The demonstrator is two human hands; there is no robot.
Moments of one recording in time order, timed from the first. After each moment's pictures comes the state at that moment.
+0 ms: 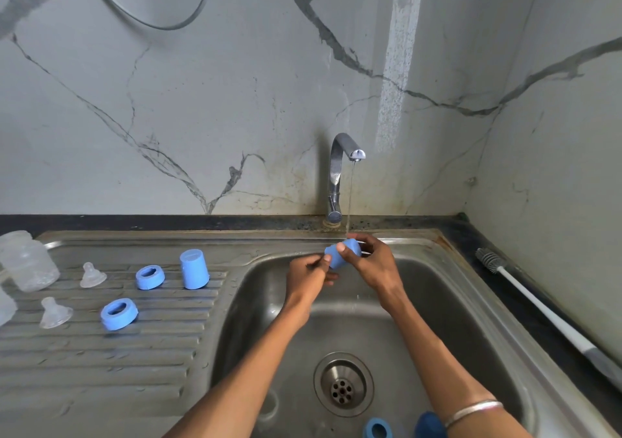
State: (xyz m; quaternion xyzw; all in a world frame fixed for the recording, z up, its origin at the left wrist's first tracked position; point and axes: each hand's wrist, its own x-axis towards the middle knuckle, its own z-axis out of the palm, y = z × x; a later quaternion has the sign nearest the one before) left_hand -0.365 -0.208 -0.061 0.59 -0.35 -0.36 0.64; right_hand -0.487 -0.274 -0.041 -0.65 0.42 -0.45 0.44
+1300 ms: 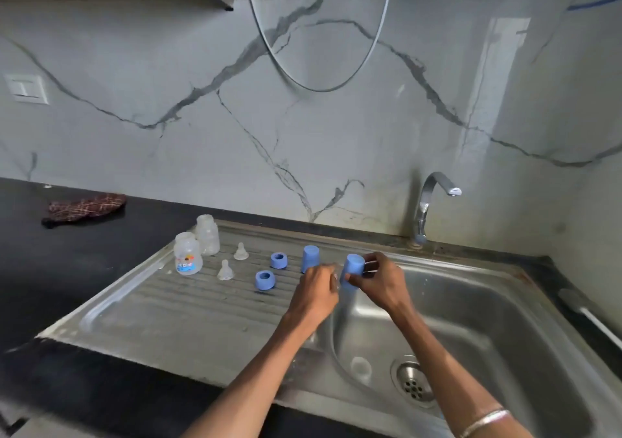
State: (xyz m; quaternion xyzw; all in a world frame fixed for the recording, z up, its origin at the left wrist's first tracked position) left_hand -0.278 -0.017 0.001 0.76 -0.52 -0.02 0.39; right_hand -0.397 -0.117 0.015 -0.78 0.40 -0.33 0.35
